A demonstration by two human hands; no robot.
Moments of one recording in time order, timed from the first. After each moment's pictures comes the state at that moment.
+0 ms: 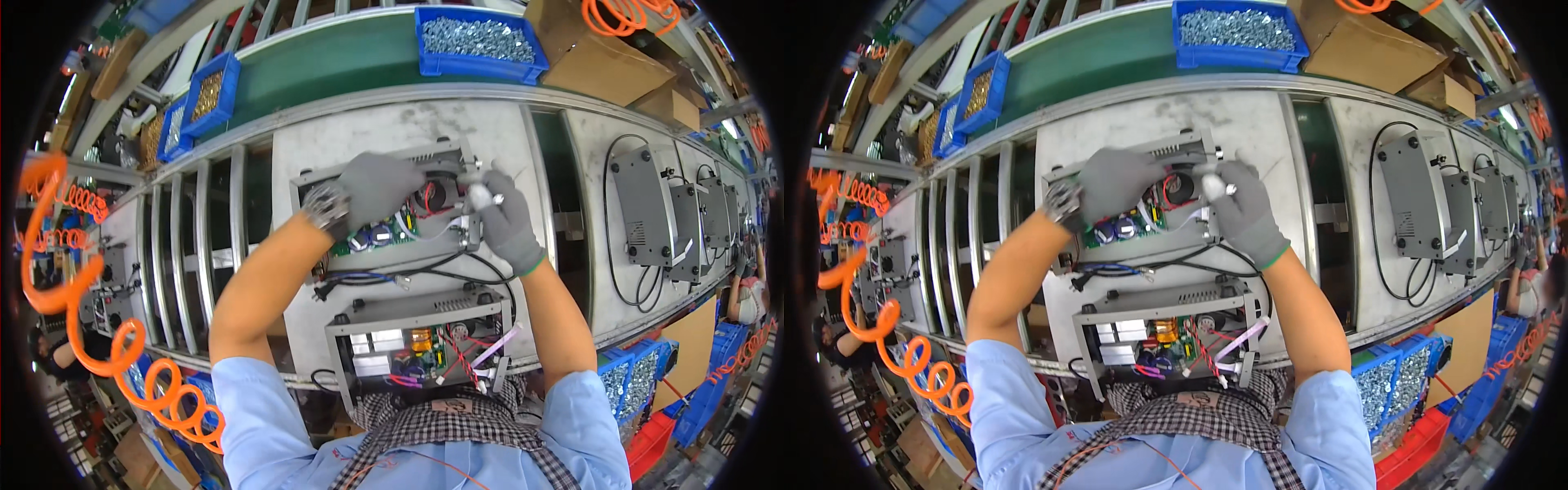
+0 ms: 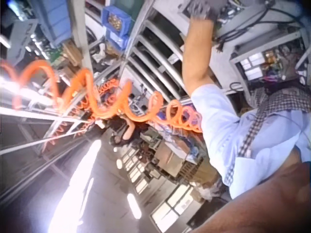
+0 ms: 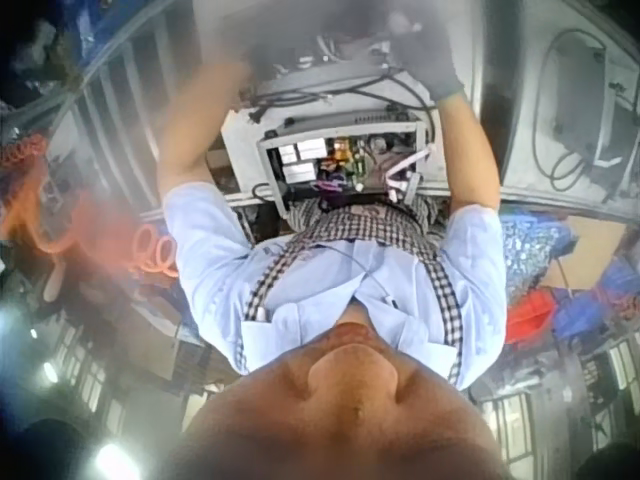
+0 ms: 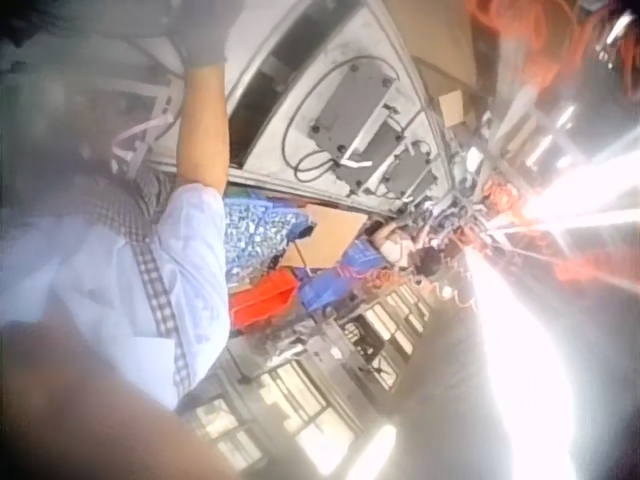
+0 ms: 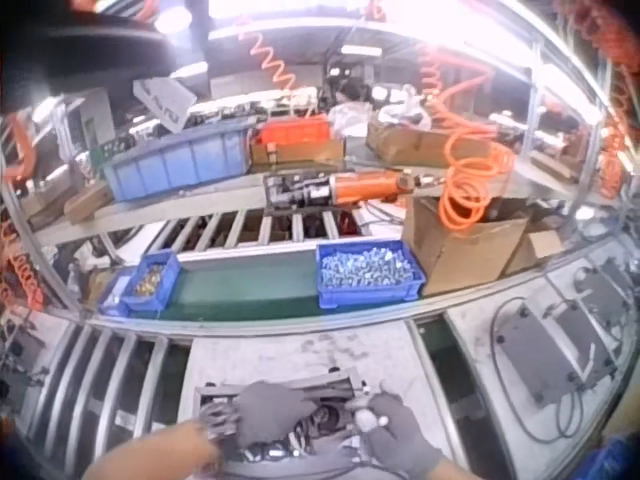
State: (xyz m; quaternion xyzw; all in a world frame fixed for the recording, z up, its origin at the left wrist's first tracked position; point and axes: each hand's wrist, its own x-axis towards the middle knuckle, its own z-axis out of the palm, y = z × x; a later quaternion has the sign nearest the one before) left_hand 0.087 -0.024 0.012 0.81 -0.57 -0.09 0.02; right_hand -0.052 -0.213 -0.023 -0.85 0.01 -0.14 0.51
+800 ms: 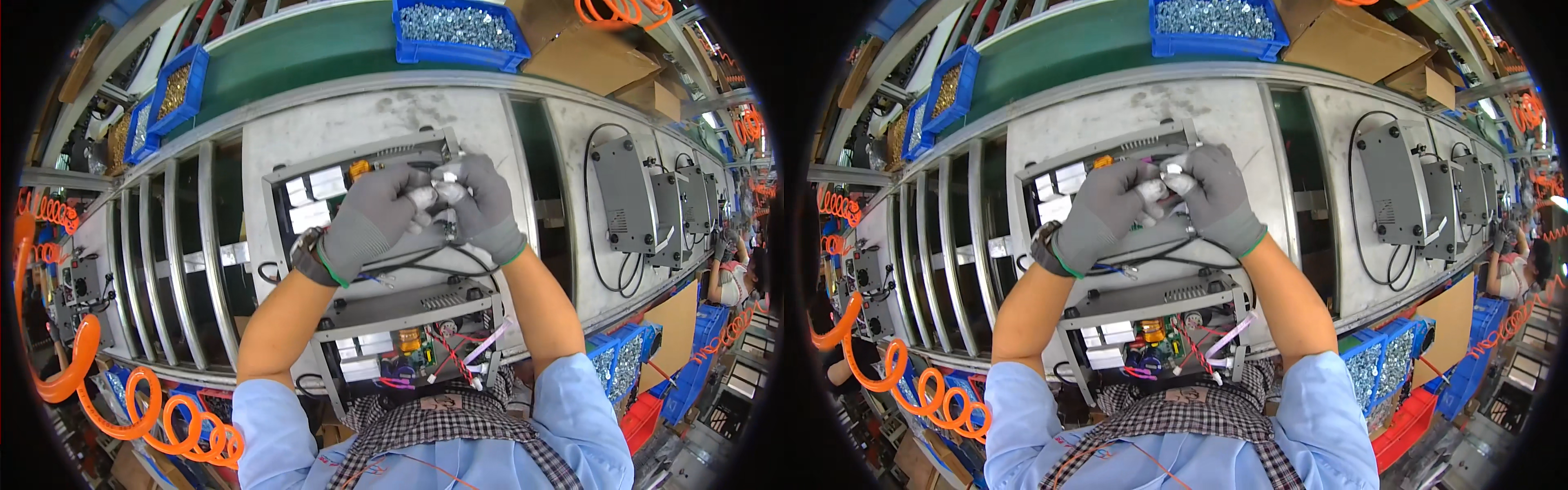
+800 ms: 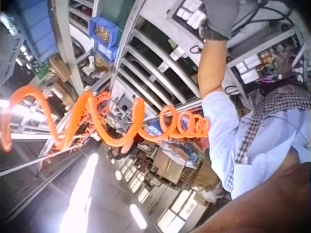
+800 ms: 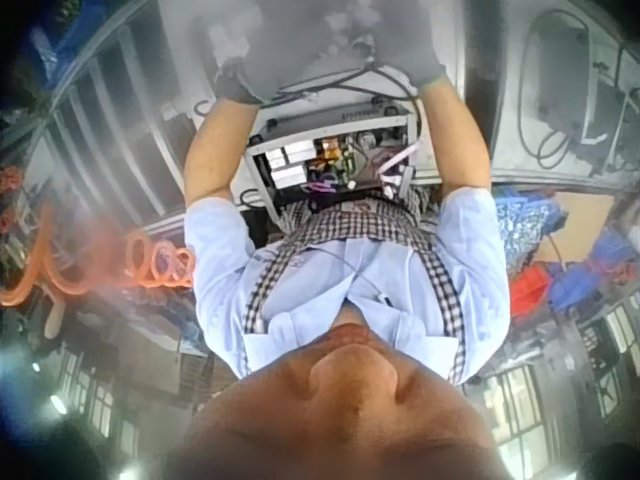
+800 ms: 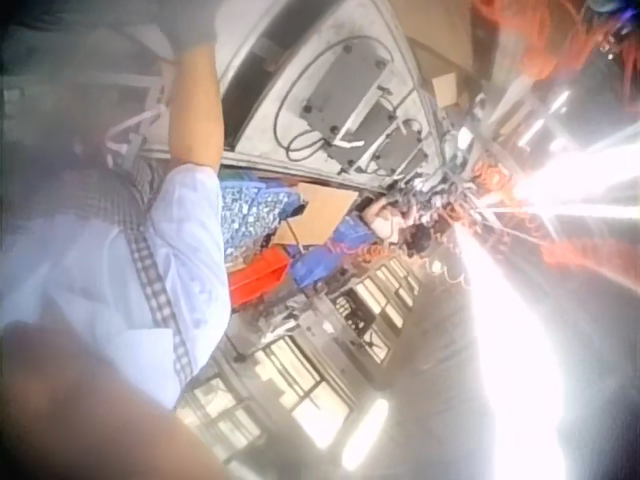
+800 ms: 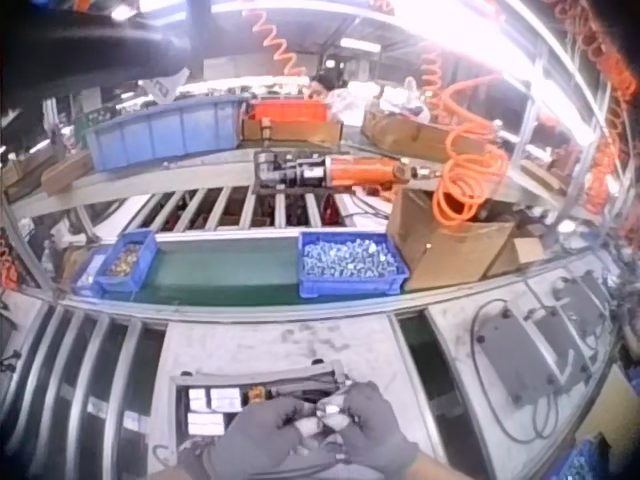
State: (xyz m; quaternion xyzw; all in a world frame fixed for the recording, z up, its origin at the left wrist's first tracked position) left_hand 0.031 -0.030 0.011 0.70 -0.18 -0.36 0.58; right_hand -0.038 -0.205 -0.015 -0.86 -0.07 -0.23 0.44
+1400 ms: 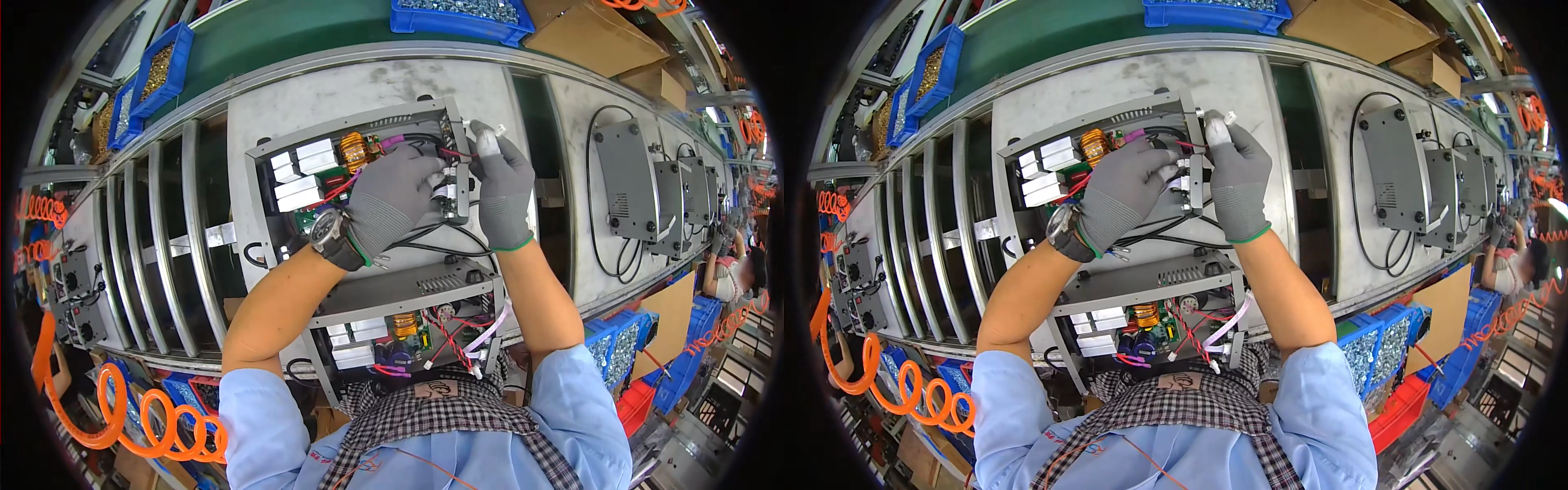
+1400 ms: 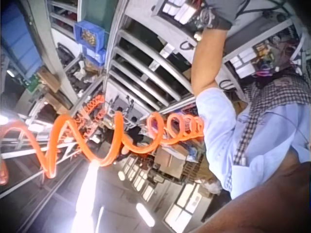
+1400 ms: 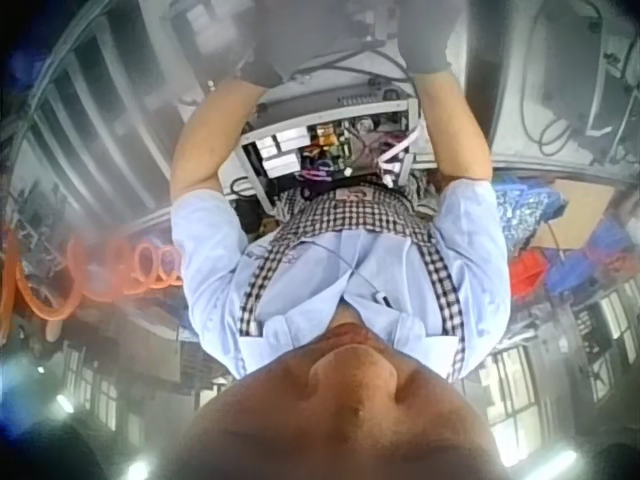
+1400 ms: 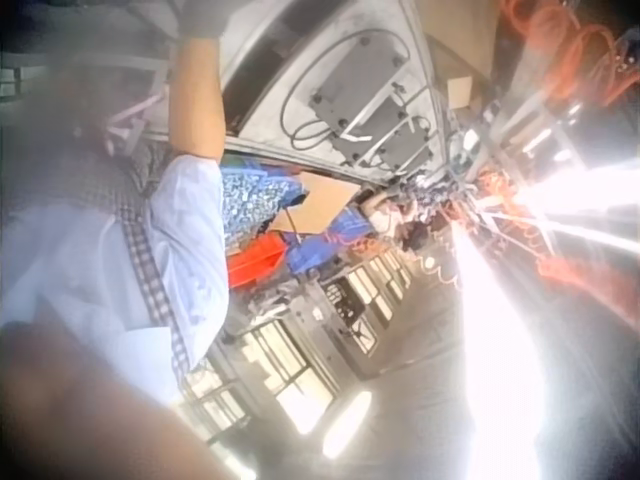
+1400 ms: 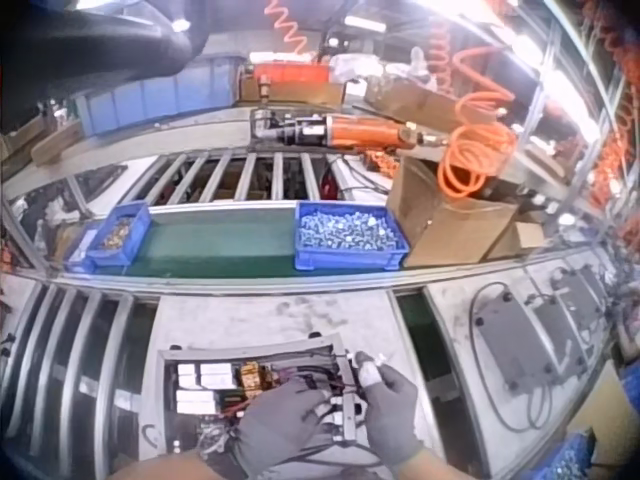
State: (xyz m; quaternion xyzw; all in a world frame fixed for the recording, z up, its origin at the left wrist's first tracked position) left_hand 0.016 -0.048 -0.039 0.83 -0.38 -0.07 0.39; right_hand -0.048 -0.194 -0.020 -0.60 0.30 -0.19 0.72
